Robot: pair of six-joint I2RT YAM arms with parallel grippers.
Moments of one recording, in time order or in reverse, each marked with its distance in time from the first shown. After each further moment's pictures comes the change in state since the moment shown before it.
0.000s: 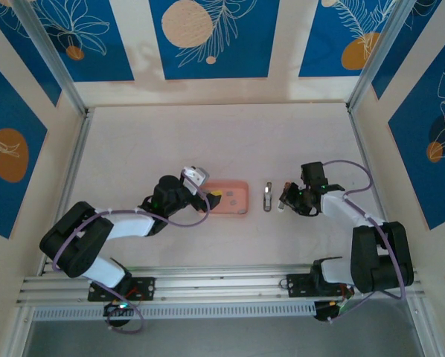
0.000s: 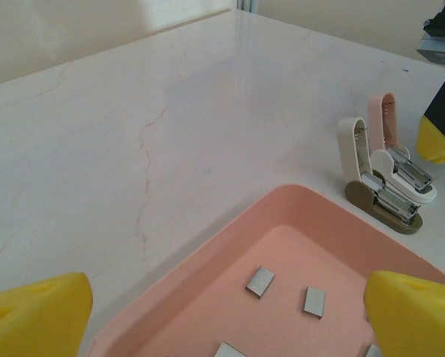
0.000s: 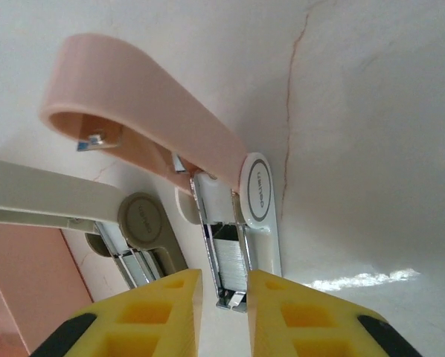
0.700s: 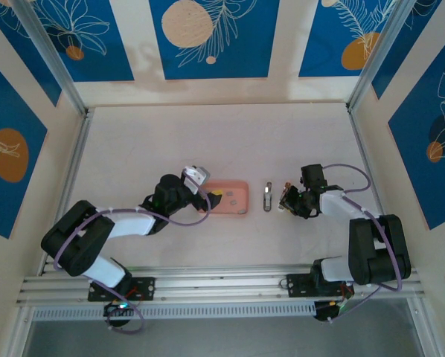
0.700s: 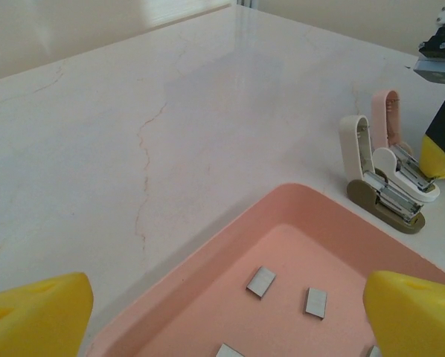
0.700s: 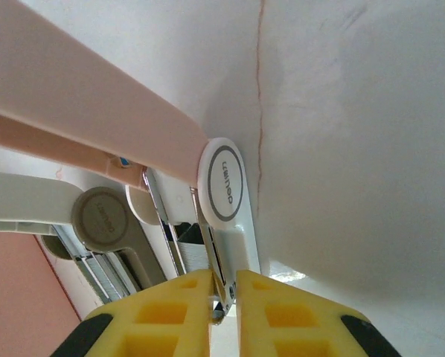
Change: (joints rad) left arm 0.000 0.012 0.016 -0.016 0.001 0.000; right arm -0.015 0.050 -0.022 0.016 -0.036 0.000
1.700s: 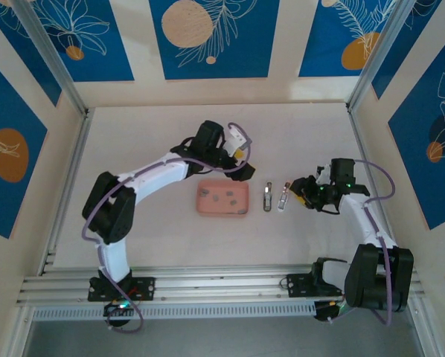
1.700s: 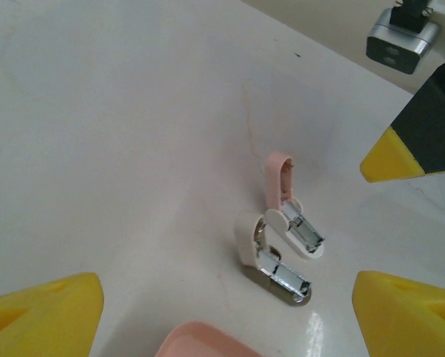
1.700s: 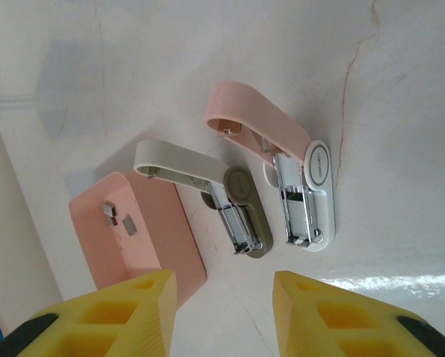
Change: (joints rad) left arm -0.045 0.389 0.969 -0.925 0.328 0.037; right arm -0.248 -0.188 0.087 -0.180 -0.317 -0.121
